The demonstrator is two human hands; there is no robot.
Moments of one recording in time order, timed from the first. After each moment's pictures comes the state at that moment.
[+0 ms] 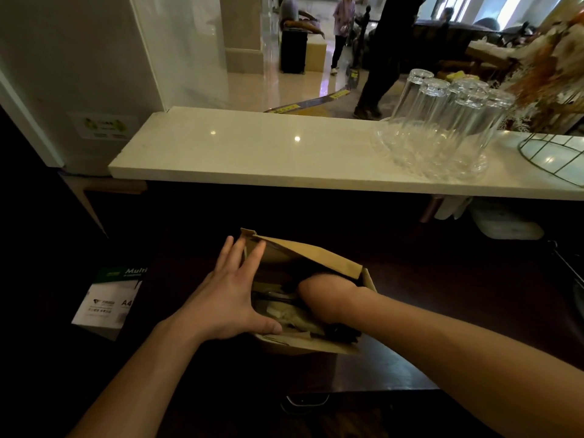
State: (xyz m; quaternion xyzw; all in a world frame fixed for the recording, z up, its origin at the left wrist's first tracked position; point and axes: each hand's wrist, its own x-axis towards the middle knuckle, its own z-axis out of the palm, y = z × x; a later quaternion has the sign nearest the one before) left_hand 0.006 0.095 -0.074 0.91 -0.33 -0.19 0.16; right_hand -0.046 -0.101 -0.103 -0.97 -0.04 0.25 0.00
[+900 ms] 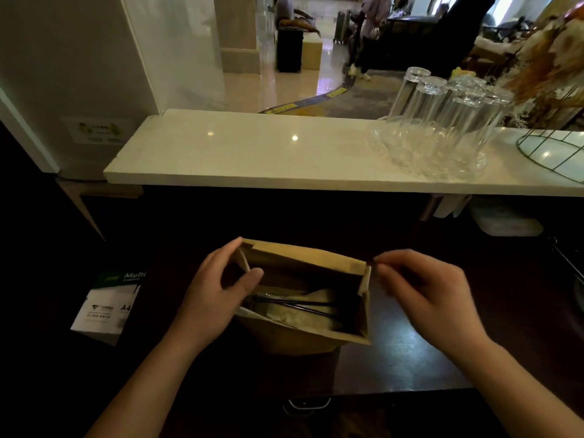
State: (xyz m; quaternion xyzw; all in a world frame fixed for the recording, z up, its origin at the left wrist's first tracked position) left_hand 0.002 0.104 -0.087 0.81 -0.20 -0.11 0.54; right_hand -0.152 -0.157 -0.033 -0.90 0.06 -0.25 0.36
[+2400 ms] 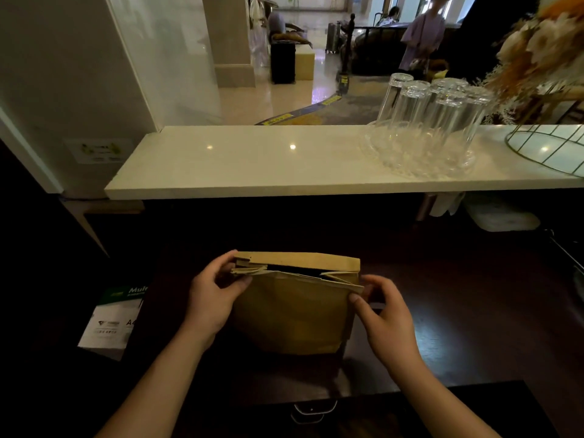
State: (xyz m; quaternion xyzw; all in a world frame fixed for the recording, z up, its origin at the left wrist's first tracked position) left_hand 0.026 0.091 -0.125 0.78 -0.10 -0.08 0.62; right_hand -0.143 -0.138 -0.137 -0.80 0.26 -0.24 0.49
